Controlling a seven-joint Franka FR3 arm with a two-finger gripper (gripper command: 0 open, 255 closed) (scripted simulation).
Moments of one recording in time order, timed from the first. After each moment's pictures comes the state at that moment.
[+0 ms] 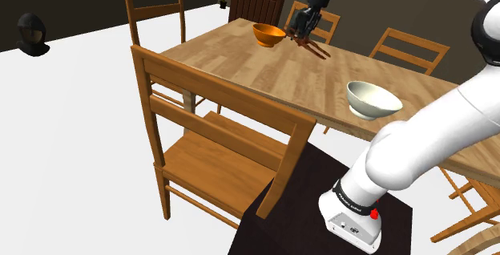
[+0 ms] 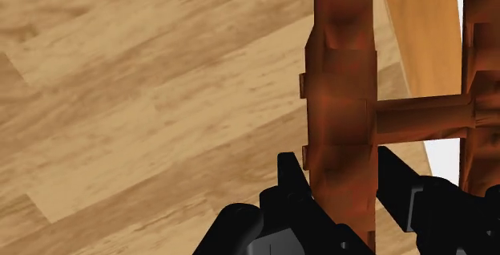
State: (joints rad) arm -0.07 -0.27 -0.32 -1.86 0.00 1.59 -0.36
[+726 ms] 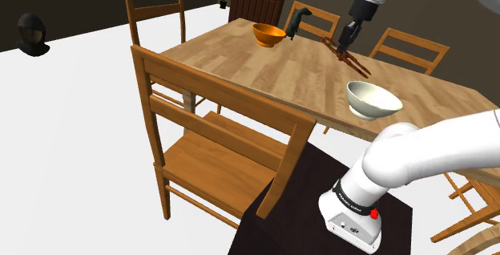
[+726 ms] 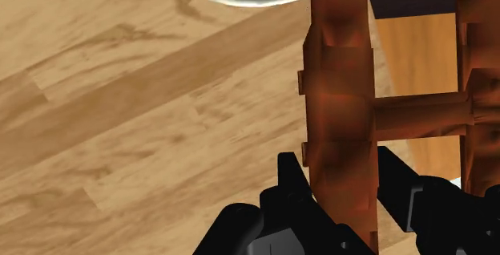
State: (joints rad) arm -0.17 -0.63 -0.37 -2.12 -0.13 1.51 -0.46
